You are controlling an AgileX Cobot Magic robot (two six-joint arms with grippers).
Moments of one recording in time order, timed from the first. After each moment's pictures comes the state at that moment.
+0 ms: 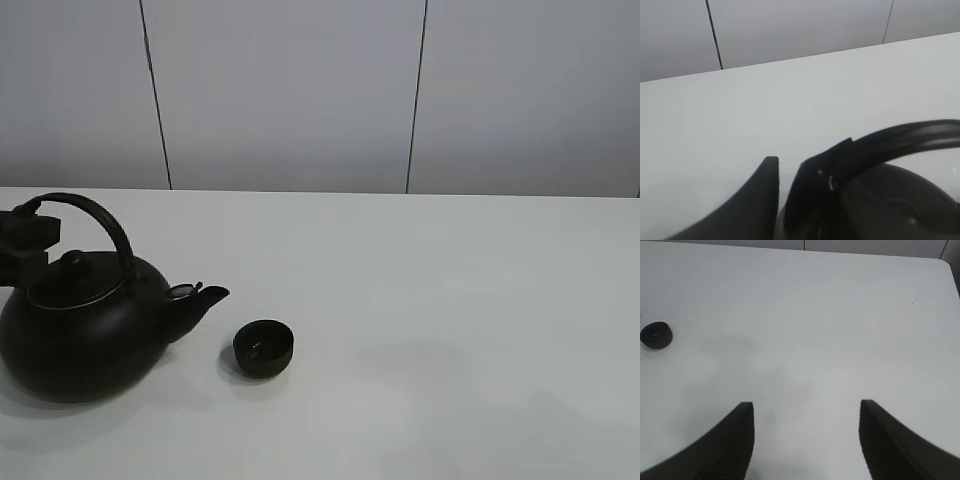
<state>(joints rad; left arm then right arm) -0.09 1.78 -0.32 0.30 -1.08 -0.02 -0.04 -0.02 -0.47 0.11 1.09 -0.18</state>
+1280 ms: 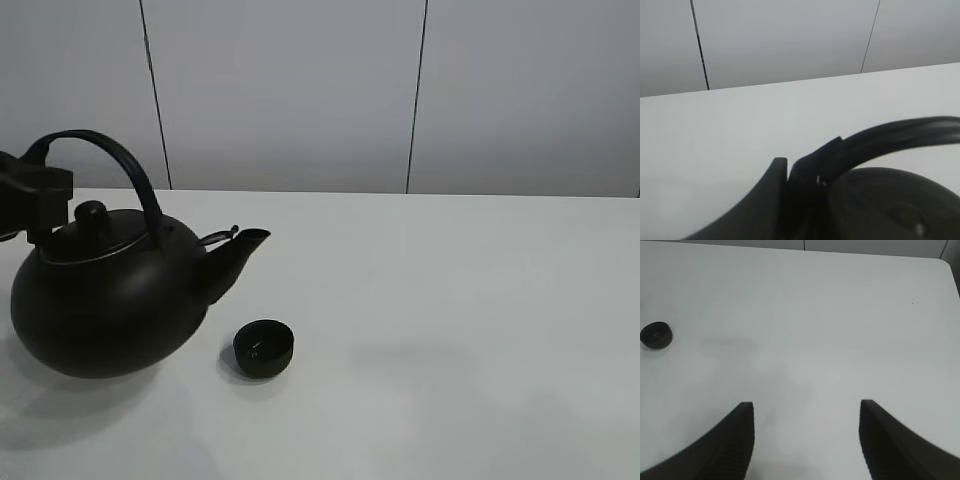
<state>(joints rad) -0.34 1.46 -0.31 0.03 -0.82 -0.04 -0.04 -0.02 -0.47 0.11 1.09 -0.18</state>
